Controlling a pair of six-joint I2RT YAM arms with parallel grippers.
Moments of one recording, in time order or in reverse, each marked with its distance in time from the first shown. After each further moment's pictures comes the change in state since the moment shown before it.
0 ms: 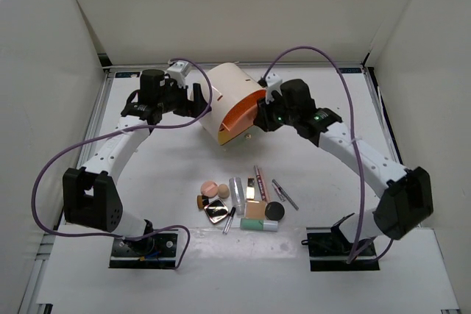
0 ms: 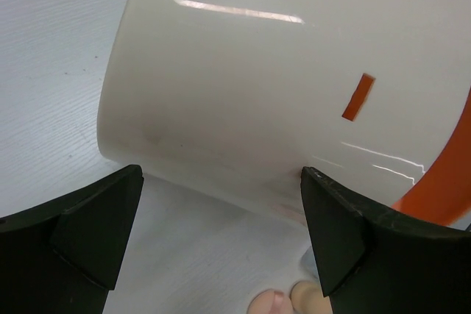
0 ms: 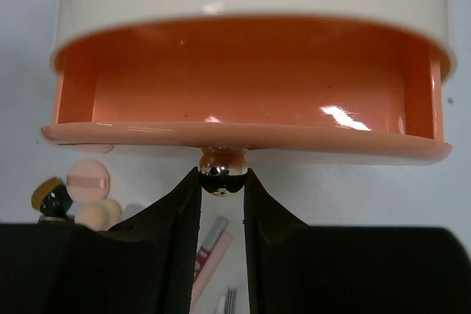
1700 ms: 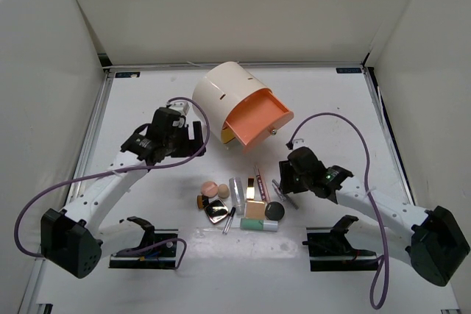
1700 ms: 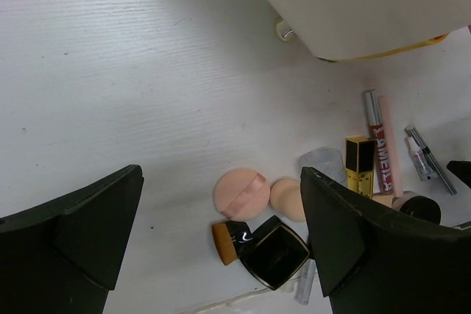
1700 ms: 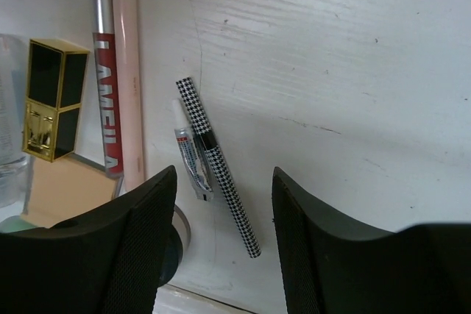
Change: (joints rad) left arm -0.227 -0.323 -0.253 -0.354 -0.468 -0.298; right arm 0.132 -0.465 -0.701 -0.143 0.335 0.411
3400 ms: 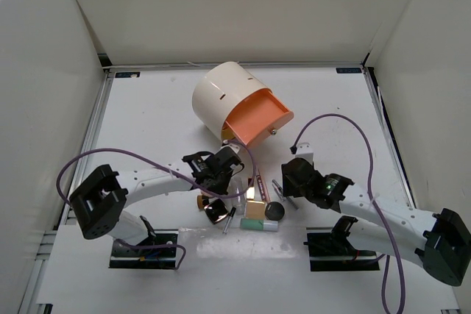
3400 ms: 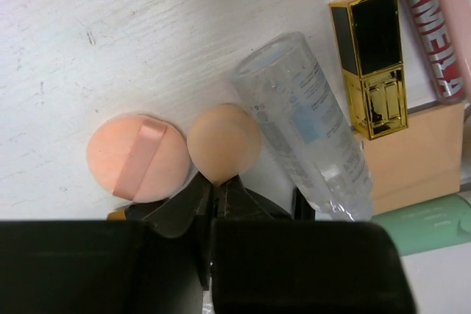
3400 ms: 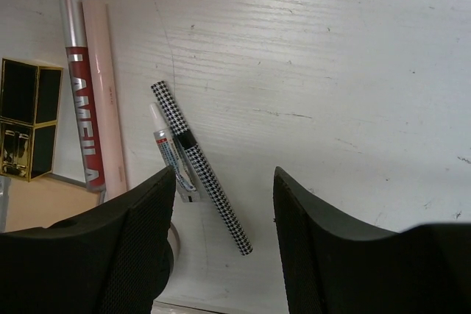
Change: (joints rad) left arm -0.535 0.318 -0.084 0.088 -0.187 -0.134; right arm 0.184 -0.052 -0.030 -0.041 0.289 0.163
